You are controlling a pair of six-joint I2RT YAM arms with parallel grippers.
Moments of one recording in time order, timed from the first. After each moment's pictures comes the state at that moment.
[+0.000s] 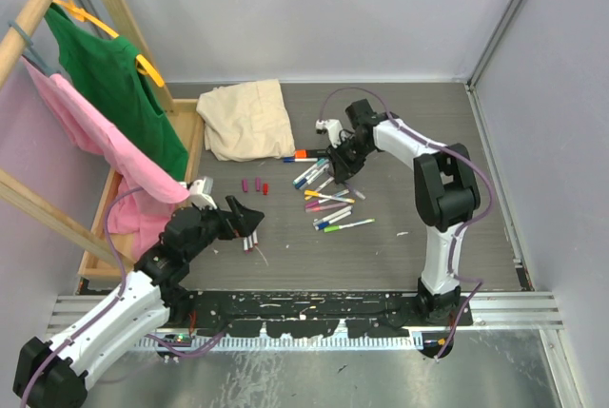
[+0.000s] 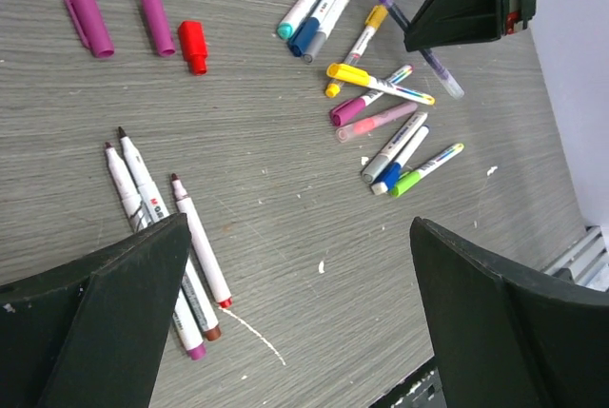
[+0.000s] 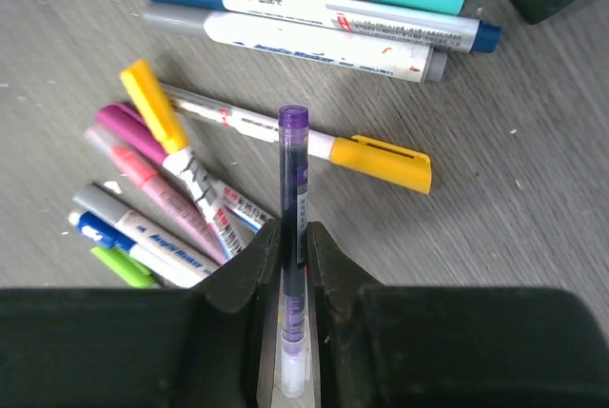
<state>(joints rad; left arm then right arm) -0.56 0.57 0.24 0.00 0.01 -0.68 0.36 2.01 1.47 -0.74 -0.45 -0.43</state>
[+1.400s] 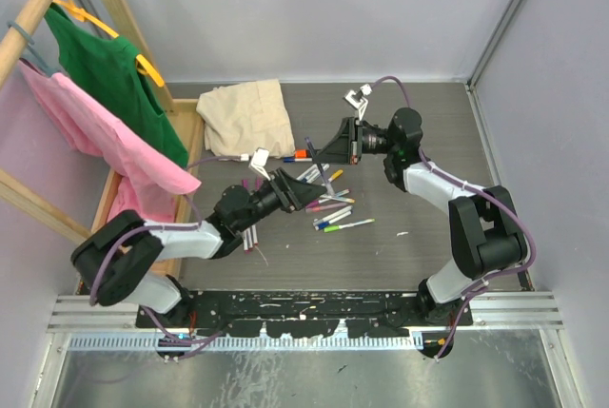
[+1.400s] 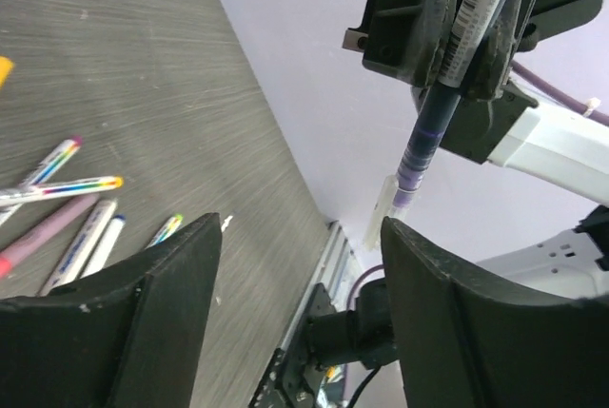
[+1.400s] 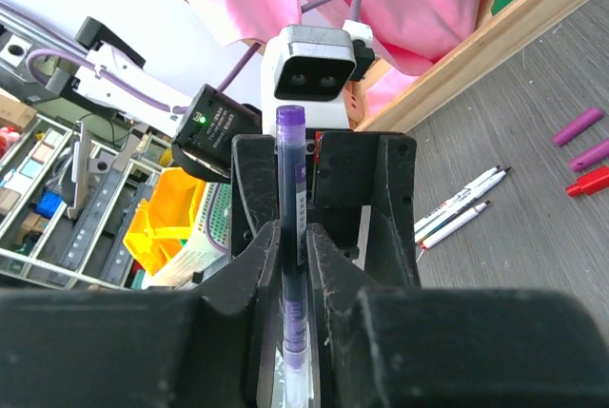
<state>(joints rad) -0.81 1.42 0.45 1.04 0.14 -1.04 0.30 1.57 0.91 0.85 -1.26 1.03</state>
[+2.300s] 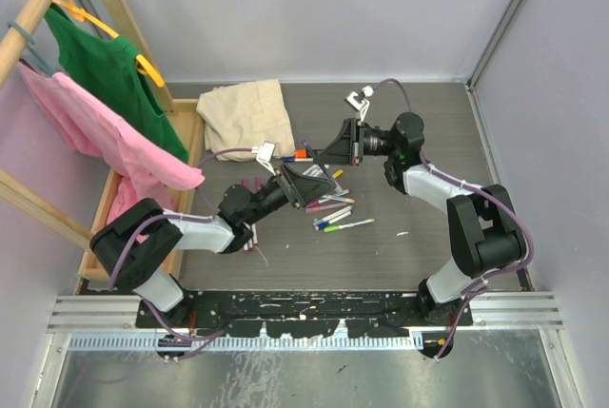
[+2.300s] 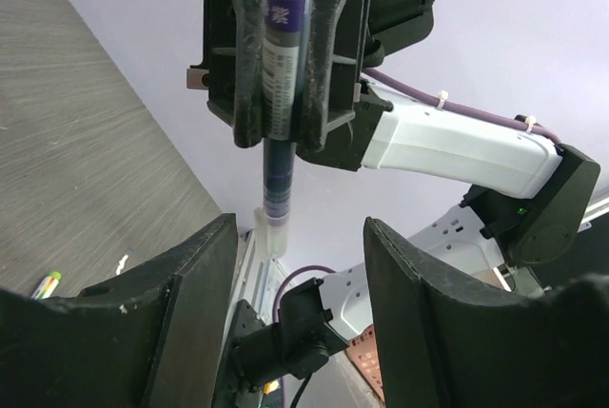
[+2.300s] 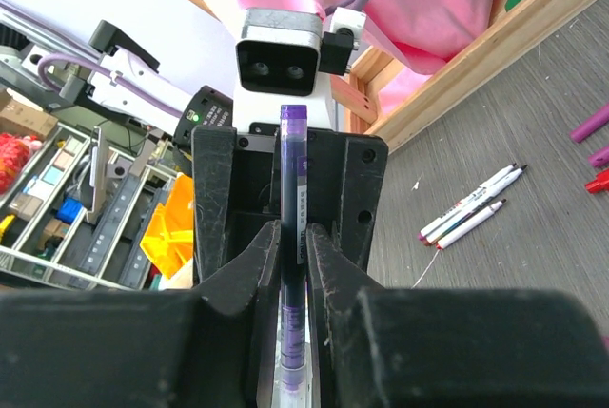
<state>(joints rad) -0.83 1.57 0.53 1.36 0.25 -1.16 0.30 1.58 0.88 0.95 -1.26 1.13</state>
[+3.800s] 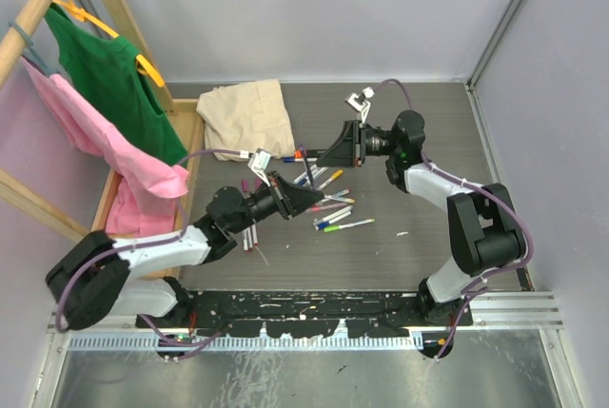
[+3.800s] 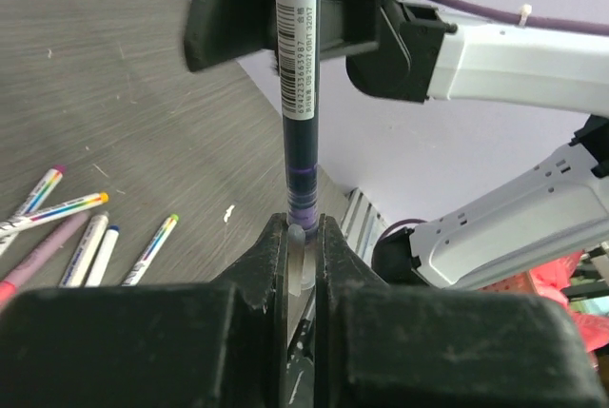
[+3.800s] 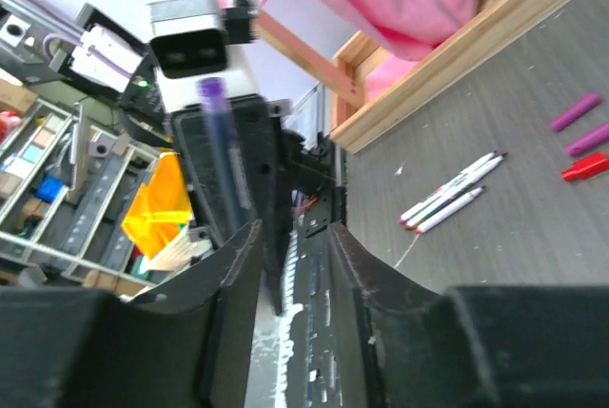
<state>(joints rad) -0.86 1.30 0.48 0.95 0.20 -0.86 0.28 1.60 0.87 0.96 -1.31 1.09</state>
